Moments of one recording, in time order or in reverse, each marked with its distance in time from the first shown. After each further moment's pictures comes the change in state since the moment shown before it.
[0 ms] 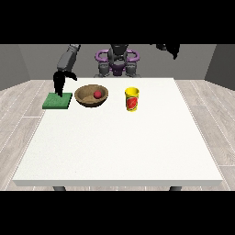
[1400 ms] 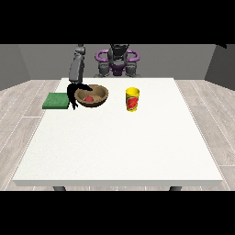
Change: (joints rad) left arm 0.026 0.482 0.452 0.159 0.459 -0.484 -0.022; right arm -0.180 0.127 0.057 0.273 0.072 -0.127 -0.215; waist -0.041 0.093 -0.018
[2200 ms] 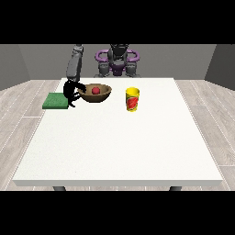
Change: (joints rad) left arm 0.017 0.050 0.041 0.089 0.027 -0.044 -0.016; right arm 0.019 -0.049 0.044 -0.116 0.023 -0.180 0.244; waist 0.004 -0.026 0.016
